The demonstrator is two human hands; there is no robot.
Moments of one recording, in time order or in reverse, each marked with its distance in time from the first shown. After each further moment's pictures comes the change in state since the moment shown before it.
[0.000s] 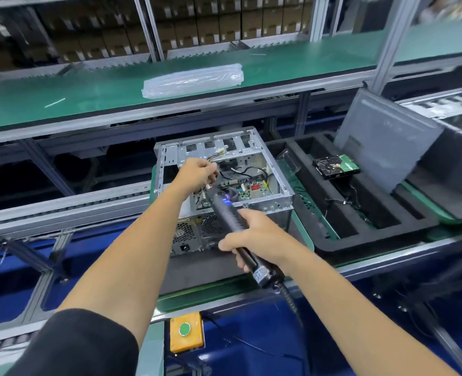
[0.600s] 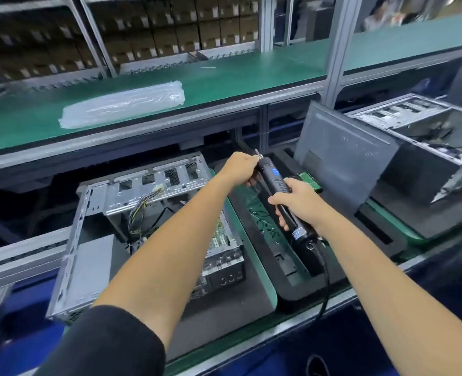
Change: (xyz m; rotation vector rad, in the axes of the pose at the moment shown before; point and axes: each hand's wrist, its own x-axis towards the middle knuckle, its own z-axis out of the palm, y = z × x) left_hand 0.142 0.135 0.193 -0.050 -0.253 0.103; right_hand 0.078 0.020 -0.256 0.022 0.442 -0.058
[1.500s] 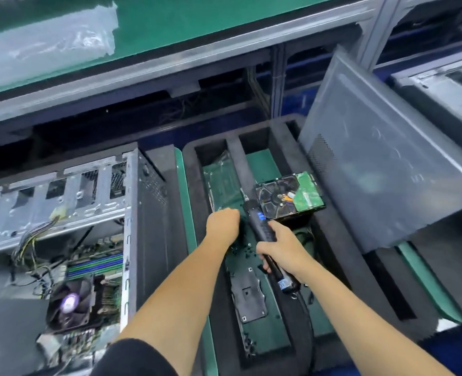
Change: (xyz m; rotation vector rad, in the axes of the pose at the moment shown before) left_hand 0.150 -0.157 0.147 1.124 -0.236 -0.250; right_hand 0.174 0.153 -0.080 0.064 -0.269 0.347
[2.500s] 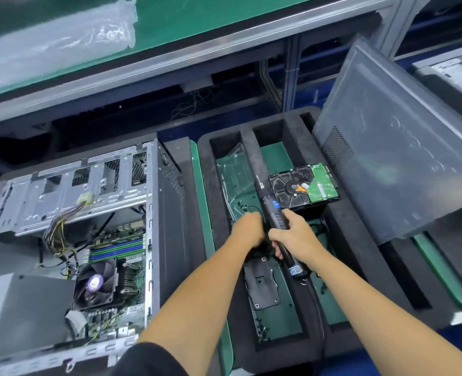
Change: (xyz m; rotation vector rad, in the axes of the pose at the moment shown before) left_hand -0.025 0.022 0.008 -0.381 -0.129 -0.022; right_hand 0.006 0.006 0.008 -0.016 0.092 -0.089
